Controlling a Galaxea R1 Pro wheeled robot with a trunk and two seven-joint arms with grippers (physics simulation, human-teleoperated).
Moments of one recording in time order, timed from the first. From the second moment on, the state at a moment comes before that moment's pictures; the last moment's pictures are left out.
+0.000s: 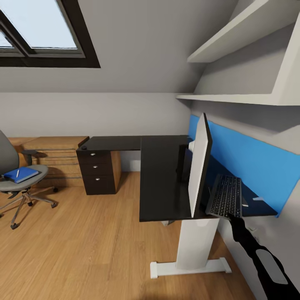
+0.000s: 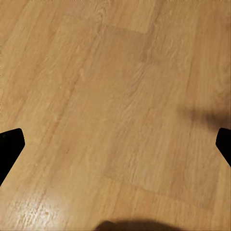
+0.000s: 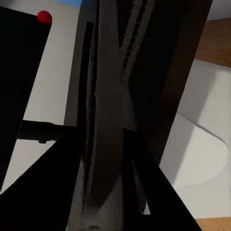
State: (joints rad) left arm -0.01 -0.03 -0.05 -0.60 0.27 -0.19 0.26; right arm -0.40 -0.18 -0.31 -0.86 -1.29 0.25 0.19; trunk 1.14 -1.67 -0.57
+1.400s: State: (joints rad) left arm -0.01 -0.03 -0.05 -0.60 0.27 -0.19 0.26; right arm -0.40 -0.20 -0.32 -0.92 -1.28 0.26 0.18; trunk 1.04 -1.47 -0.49
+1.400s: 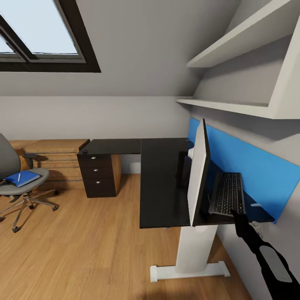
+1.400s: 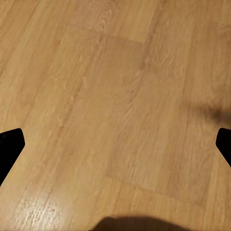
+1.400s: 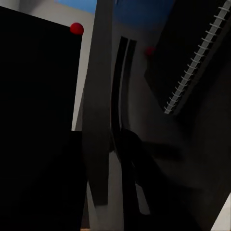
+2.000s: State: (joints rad) left arm -0.01 -0.03 -0.05 -0.60 0.27 -0.19 0.26; right arm -0.40 -0.20 -0.32 -0.91 -1.28 0.26 0.18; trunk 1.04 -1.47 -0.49
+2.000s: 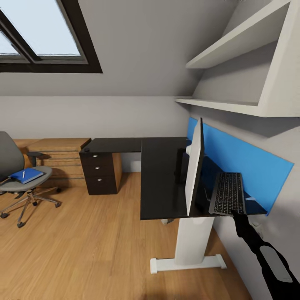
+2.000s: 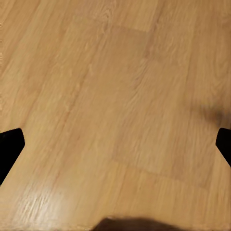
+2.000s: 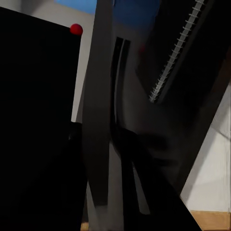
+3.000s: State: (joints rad) left arm -0.01 -0.03 -0.05 -0.59 0.27 -0.19 0.26; right arm -0.39 -0.15 -0.31 -1.06 -1.28 0.25 0.19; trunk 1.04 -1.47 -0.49
